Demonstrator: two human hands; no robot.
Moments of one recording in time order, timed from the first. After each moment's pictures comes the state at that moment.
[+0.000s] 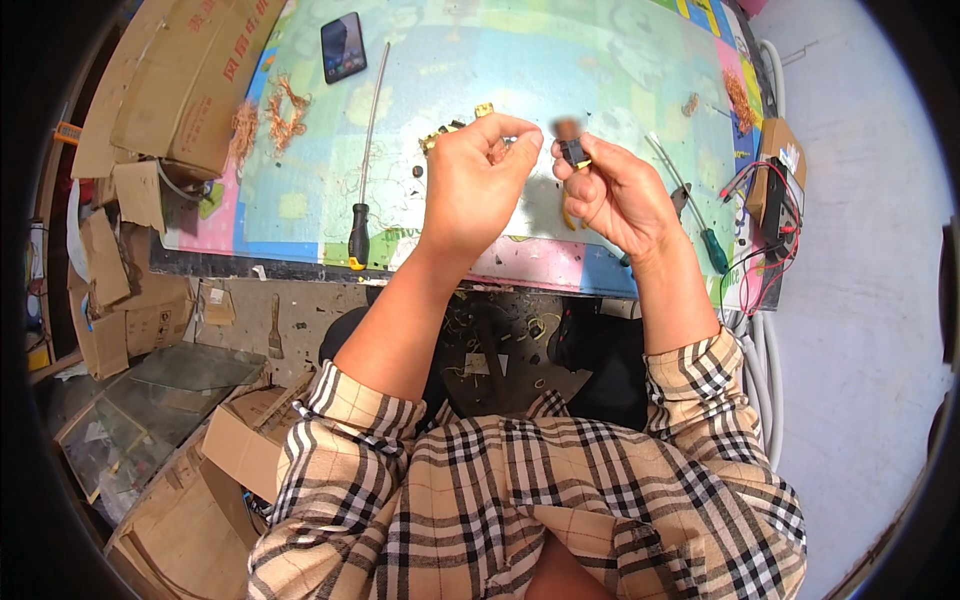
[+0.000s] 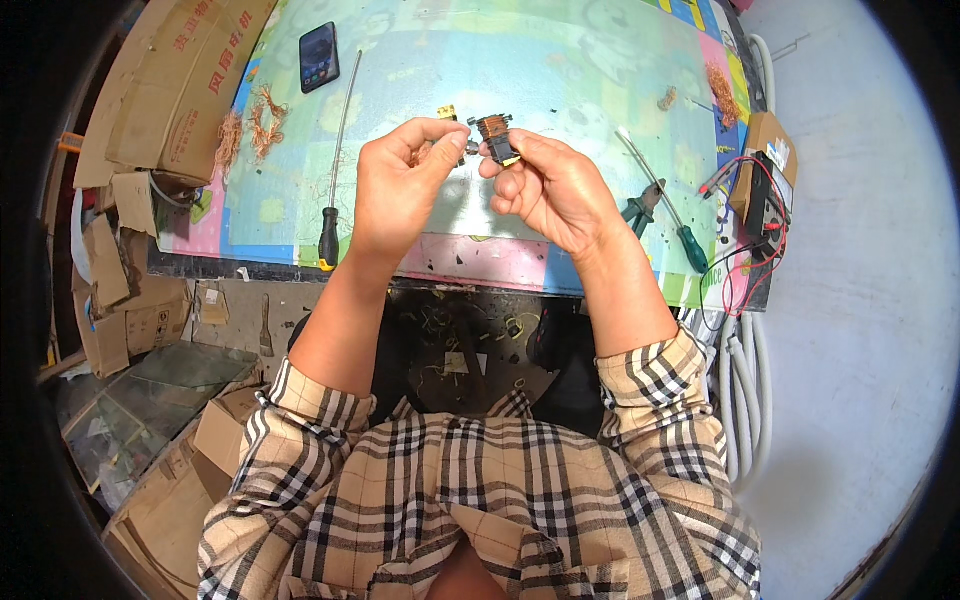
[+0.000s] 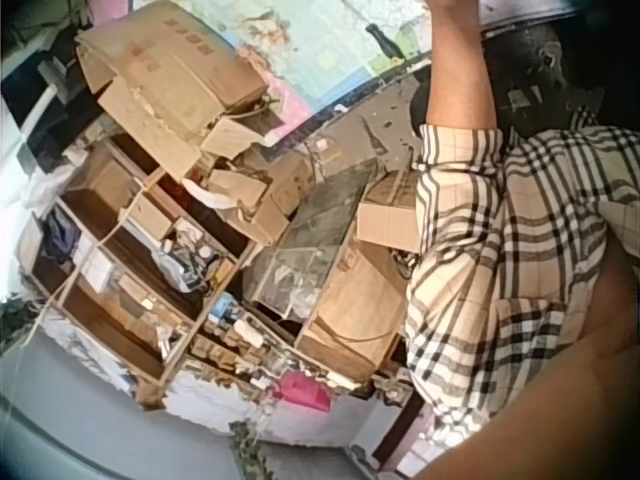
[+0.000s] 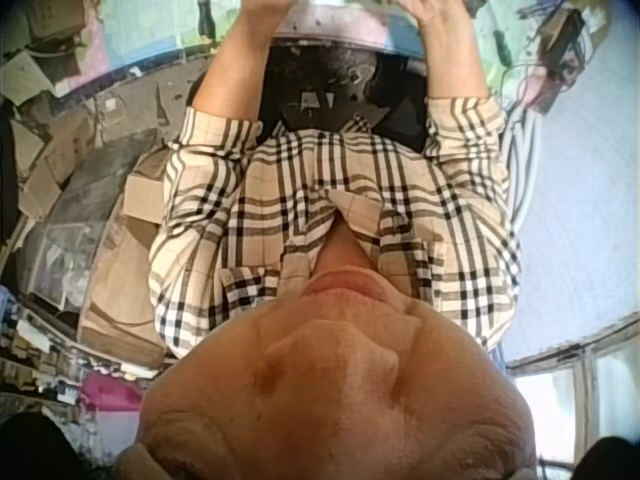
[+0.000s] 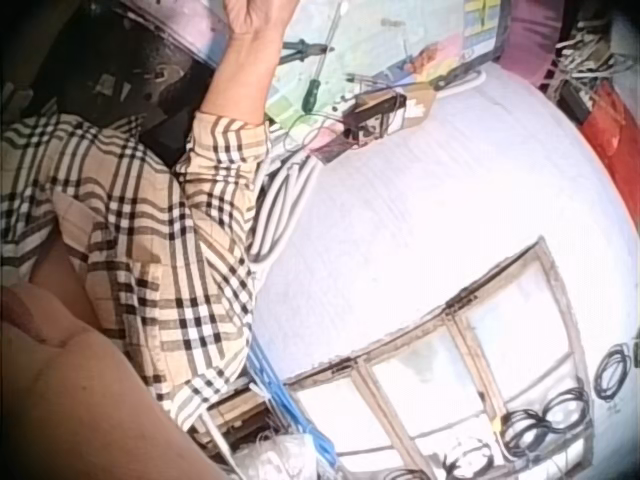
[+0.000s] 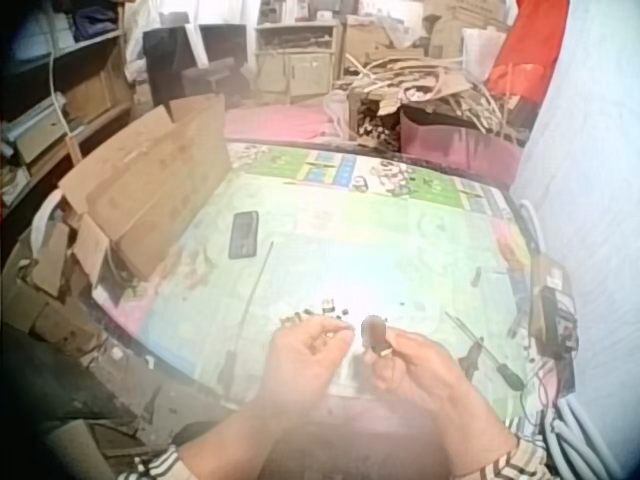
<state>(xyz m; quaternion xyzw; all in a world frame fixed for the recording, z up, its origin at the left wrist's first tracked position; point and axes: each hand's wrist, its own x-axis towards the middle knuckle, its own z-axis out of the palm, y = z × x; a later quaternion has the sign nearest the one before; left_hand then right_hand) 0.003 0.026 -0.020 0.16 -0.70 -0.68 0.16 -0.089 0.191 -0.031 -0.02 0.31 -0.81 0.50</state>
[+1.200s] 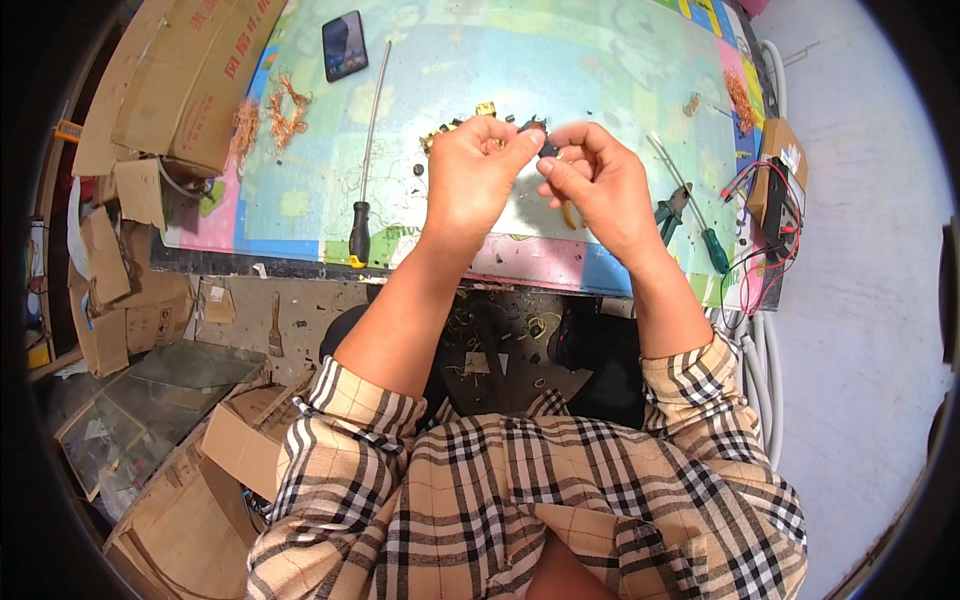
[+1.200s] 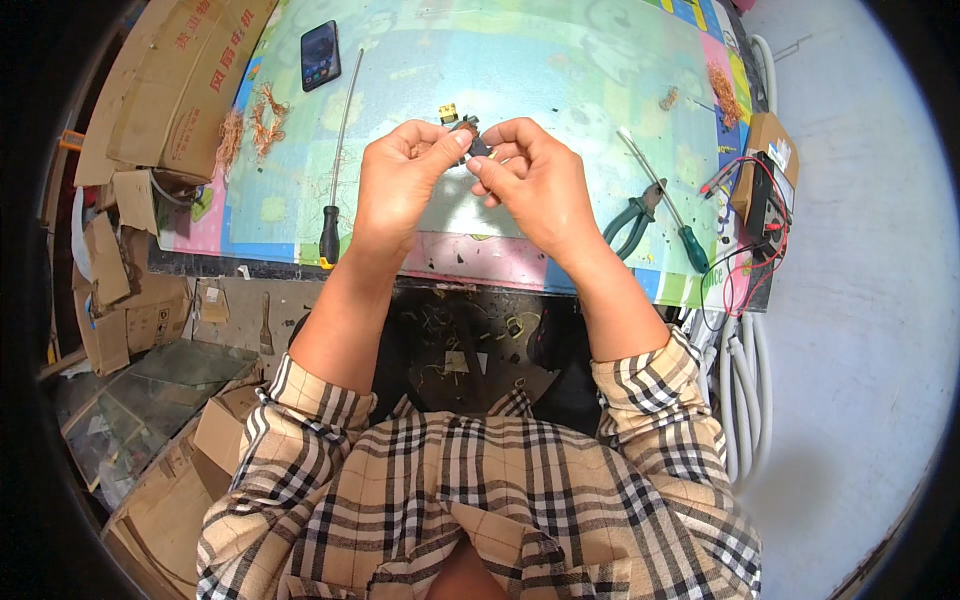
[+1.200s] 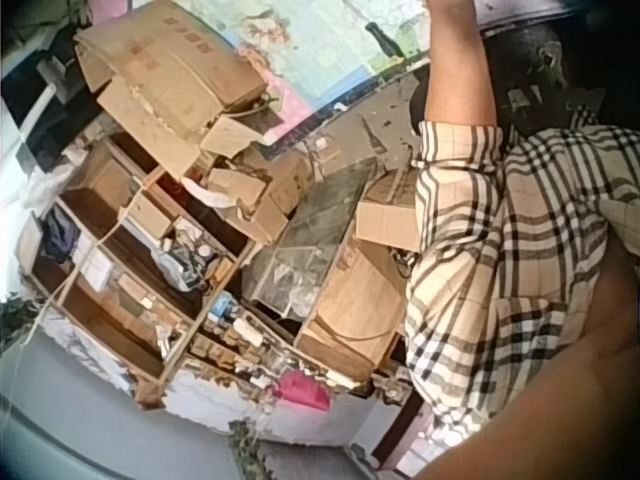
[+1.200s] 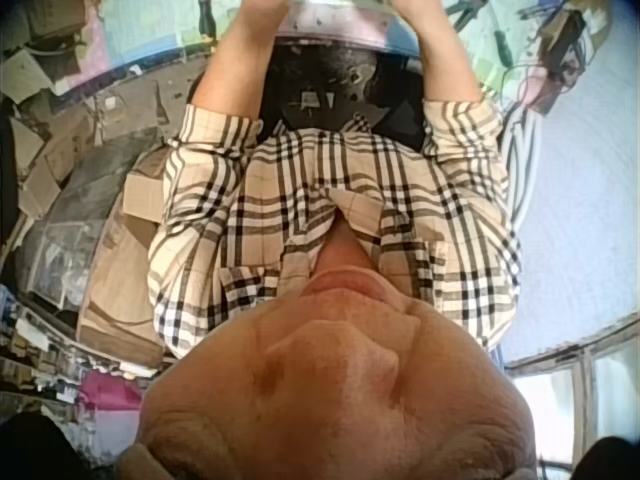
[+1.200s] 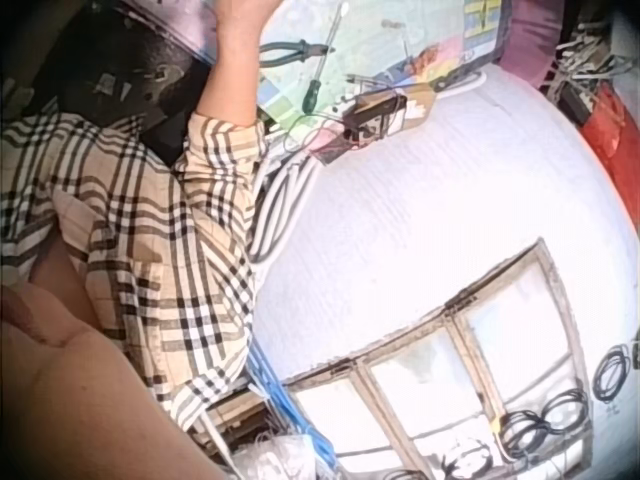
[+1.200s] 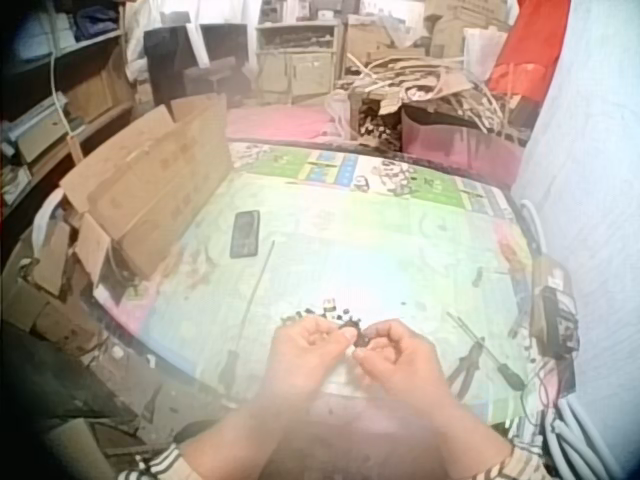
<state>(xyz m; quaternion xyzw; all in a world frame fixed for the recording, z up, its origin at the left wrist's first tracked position) -0.006 0.024 -0.037 0.21 -0.64 -0.72 0.15 -0.061 0.167 -0.015 -0.19 0.73 -0.62 0.23</state>
